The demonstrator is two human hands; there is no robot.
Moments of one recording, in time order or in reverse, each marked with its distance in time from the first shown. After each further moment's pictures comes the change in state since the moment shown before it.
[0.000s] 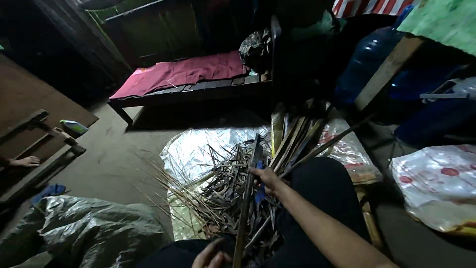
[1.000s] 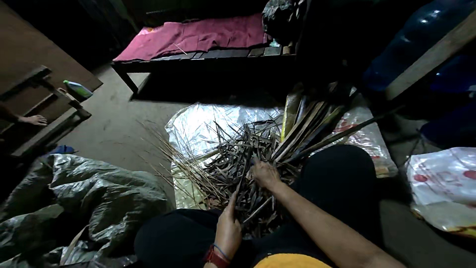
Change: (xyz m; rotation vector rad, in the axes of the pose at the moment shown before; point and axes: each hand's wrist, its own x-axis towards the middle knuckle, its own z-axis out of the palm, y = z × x) left_hand 0.050 0.022 0.053 0.410 0.211 -0.174; right_hand -0.009 0.037 0.025 -1.452 -0.052 -0.164
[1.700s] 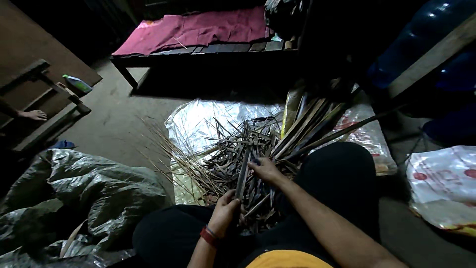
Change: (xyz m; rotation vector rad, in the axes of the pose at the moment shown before) left_hand 0.024 -0.005 -0.005 -0.797 -0.192 -0.150; right_hand 0.006 0.025 0.002 0.640 -0.038 -0.145
